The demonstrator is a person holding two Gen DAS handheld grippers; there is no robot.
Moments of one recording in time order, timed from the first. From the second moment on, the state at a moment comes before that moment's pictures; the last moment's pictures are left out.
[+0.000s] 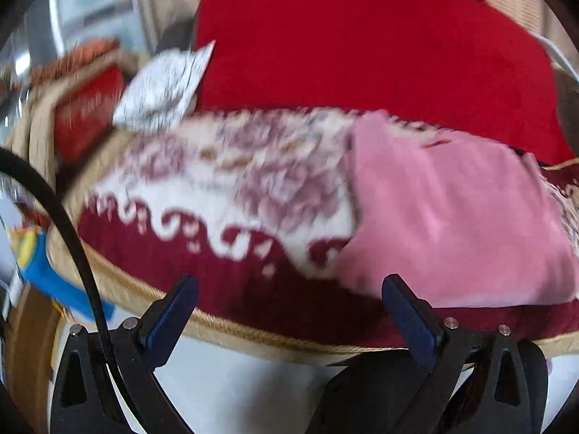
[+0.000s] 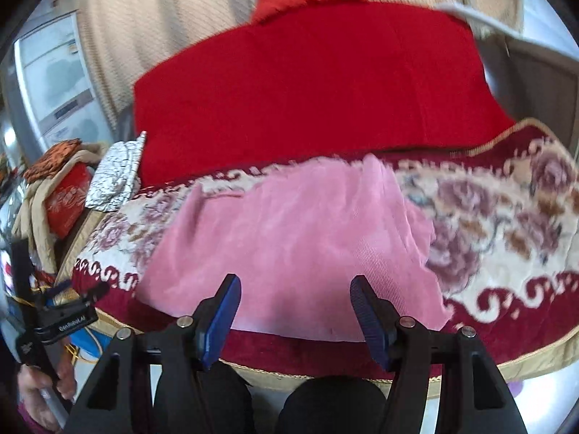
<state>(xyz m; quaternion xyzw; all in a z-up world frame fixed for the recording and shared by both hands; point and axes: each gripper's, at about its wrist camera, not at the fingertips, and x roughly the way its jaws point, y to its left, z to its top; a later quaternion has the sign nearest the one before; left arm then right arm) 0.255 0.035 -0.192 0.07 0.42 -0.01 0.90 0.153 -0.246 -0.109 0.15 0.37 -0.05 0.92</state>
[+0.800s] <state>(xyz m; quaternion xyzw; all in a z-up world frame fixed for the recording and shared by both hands) 0.267 0.026 -0.236 -0.10 0.45 -0.06 0.89 0.217 -0.323 -0.186 0.23 0.38 -0.07 0.89</state>
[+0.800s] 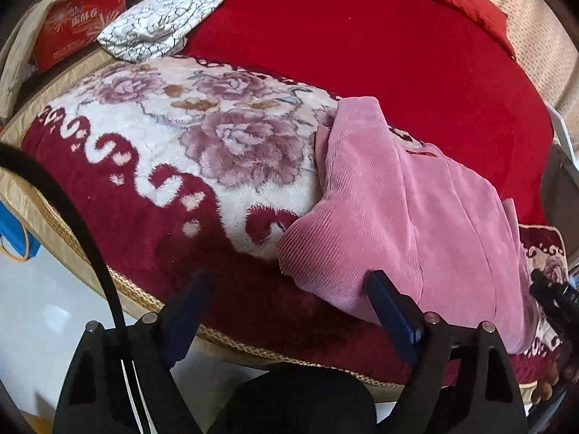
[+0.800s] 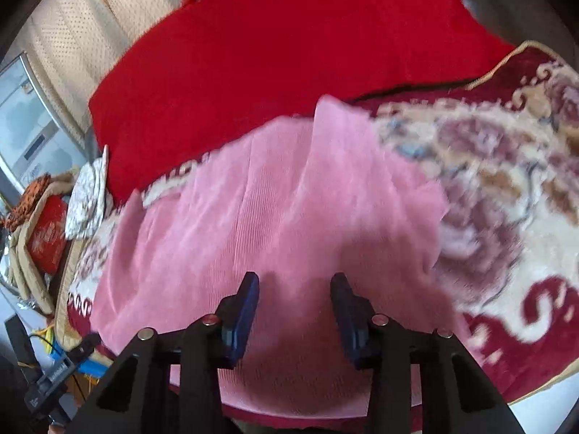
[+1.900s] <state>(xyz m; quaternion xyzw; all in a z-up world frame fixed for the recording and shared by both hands) 0.277 0.024 -0.260 -0.24 0.46 -0.11 0.85 0.320 -0.240 -0.204 0.22 0.44 0.03 0.87</state>
